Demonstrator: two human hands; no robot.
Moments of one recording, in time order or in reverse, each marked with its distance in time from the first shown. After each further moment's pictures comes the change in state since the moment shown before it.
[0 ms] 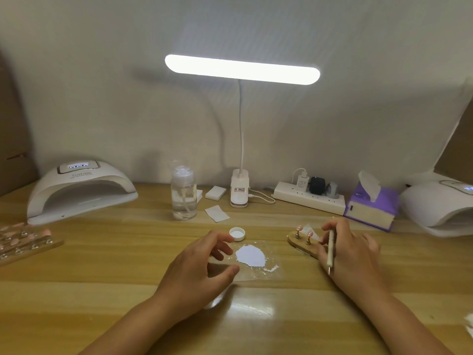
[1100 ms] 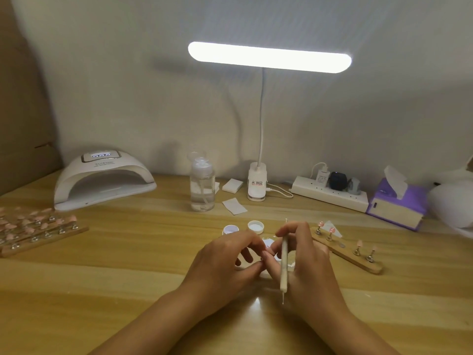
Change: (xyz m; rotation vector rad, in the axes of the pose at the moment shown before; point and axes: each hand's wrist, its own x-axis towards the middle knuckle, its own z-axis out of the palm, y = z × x) left_hand -0.001 0.018 0.002 0.044 -0.004 0.109; right_hand -0.040 -0.106 0.027 0.487 0.001 -0.217
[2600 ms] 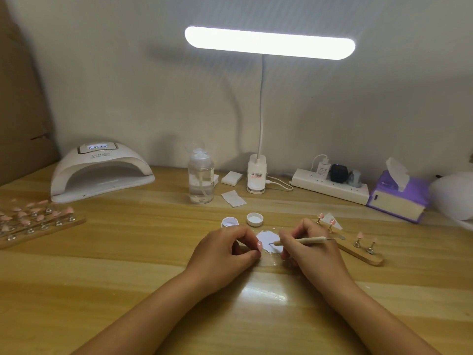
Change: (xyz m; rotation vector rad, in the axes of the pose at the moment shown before) left_hand 0.009 -0.010 0.006 -0.098 -0.092 -0.262; right_hand 0.020 0.027 -0.006 0.186 -0.093 0.569
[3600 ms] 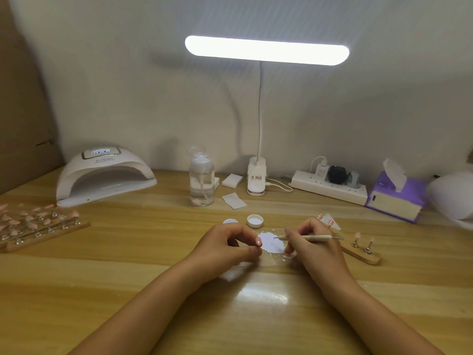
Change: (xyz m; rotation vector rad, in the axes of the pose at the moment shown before) left_hand 0.008 0.003 -0.013 -0.312 -0.121 -0.113; right_hand 0.001 0.001 -0.003 0.079 0.066 -0.003
